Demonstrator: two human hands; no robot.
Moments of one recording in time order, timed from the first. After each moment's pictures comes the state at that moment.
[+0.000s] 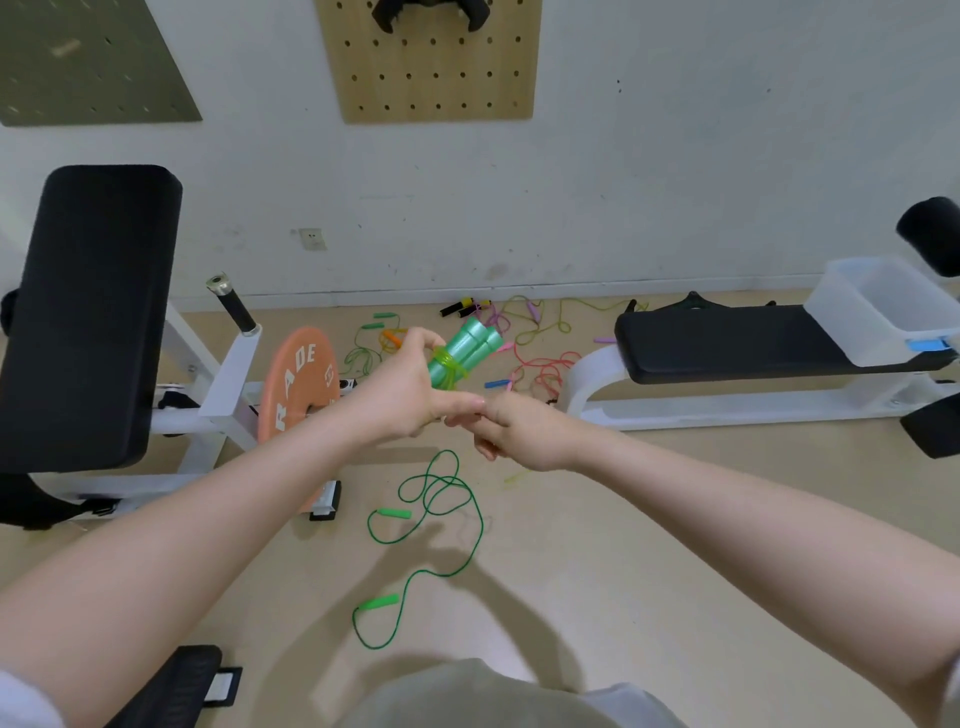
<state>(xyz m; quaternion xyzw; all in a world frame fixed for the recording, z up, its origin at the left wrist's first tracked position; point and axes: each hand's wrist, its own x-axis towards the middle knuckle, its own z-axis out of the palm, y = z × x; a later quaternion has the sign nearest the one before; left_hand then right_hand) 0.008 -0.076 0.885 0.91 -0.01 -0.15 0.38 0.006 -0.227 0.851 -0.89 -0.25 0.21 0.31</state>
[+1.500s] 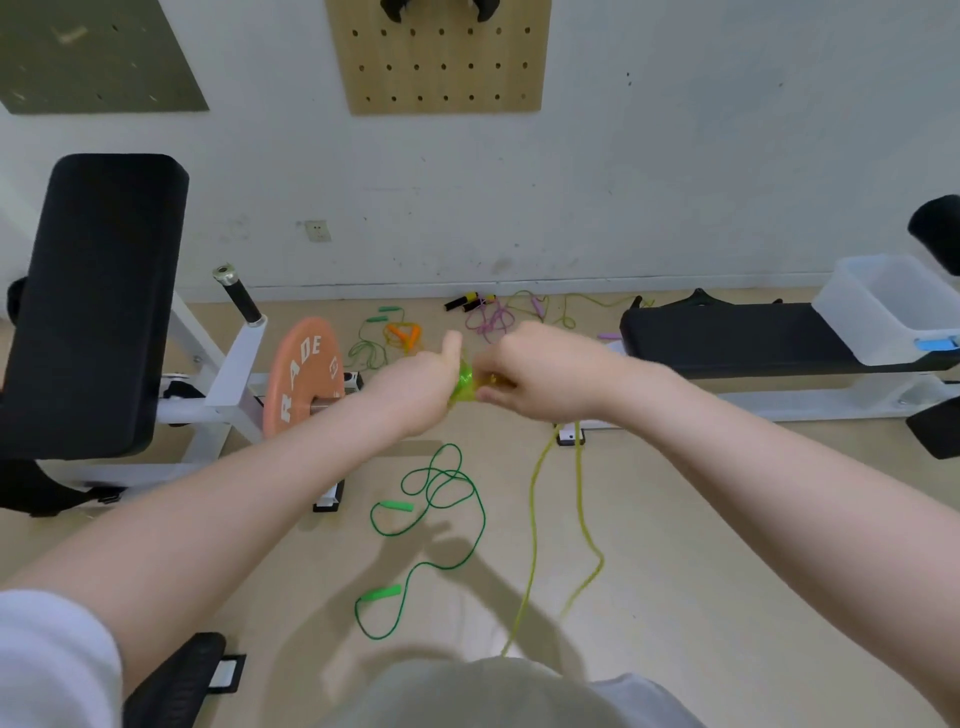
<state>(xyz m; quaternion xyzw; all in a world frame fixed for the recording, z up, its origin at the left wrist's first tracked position) 0.021 -0.079 0.867 0.98 -0.13 -0.11 0.02 0.004 -0.226 0.922 -0.93 -0.36 0.06 0.06</state>
